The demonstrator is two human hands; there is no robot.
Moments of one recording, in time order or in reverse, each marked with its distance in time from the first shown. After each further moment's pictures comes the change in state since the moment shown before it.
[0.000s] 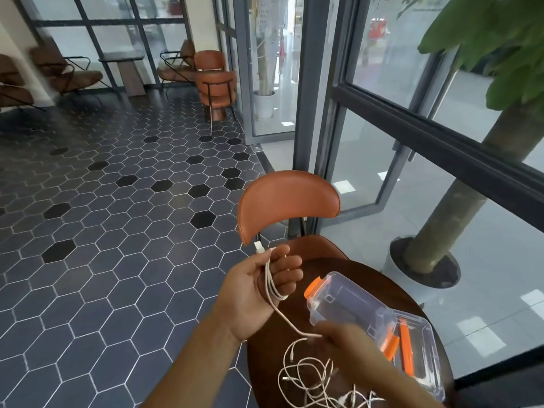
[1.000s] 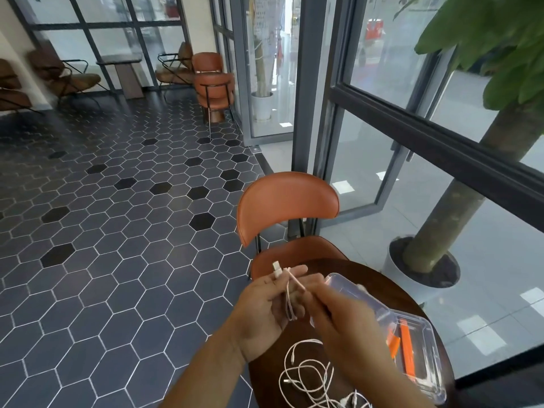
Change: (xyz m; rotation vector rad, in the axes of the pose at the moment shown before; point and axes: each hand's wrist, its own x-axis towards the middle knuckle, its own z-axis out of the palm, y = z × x) left_hand 0.000 -0.027 -0.005 0.231 -0.029 -0.006; right_hand -0.026 -0.080 -0.035 0.126 0.524 -0.166
